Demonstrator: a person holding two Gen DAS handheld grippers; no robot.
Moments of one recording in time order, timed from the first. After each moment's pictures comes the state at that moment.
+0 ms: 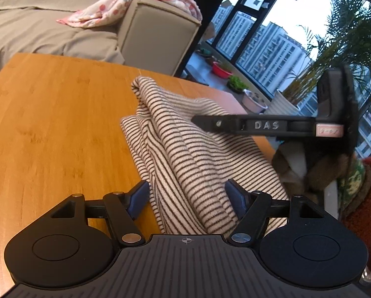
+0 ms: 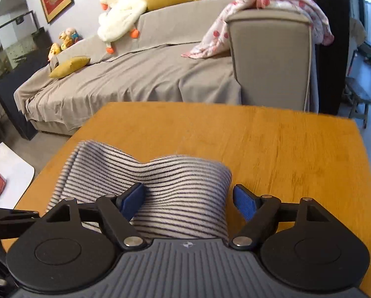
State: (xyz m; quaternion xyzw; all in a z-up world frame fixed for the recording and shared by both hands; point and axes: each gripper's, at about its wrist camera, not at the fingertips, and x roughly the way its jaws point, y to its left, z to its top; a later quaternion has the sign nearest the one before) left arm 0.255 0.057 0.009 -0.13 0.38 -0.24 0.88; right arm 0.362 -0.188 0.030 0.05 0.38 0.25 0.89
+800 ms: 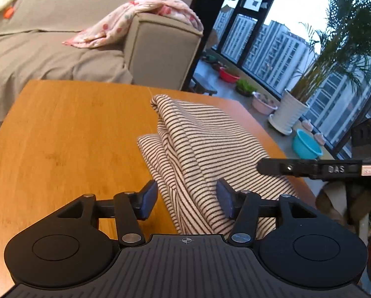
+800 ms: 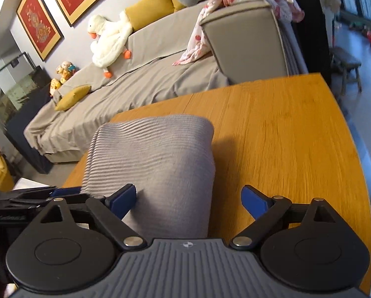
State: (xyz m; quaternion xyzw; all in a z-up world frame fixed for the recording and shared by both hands) left arm 0.249 0.060 0.030 -0.09 0.36 -0.22 0.90; right arm 0.287 -0.248 0.026 0.14 0.38 0.24 0.88
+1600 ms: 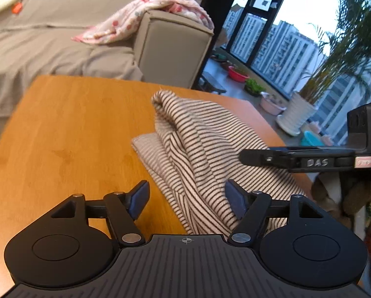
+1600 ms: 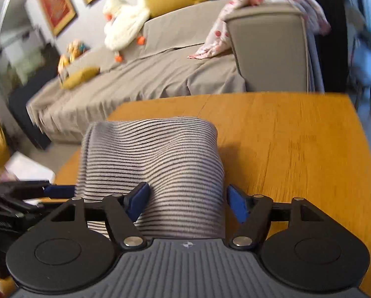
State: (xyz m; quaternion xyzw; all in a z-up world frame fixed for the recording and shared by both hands) left arm 0.247 0.071 0.034 -0.09 0.37 -0.20 0.90; right arm 0.318 -0.212 0.035 0.09 0.38 0.27 0.88
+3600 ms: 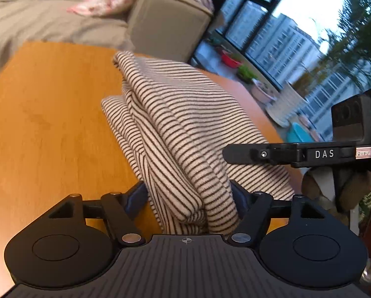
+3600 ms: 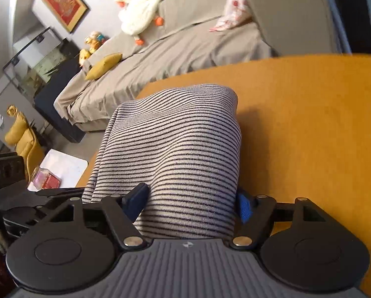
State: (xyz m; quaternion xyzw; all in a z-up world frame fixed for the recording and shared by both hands) left arm 0.279 0.078 -0.005 -0.14 0.41 -0.21 0.88; right arm 0.349 -0.189 0.019 0.12 0.43 0.35 0.82
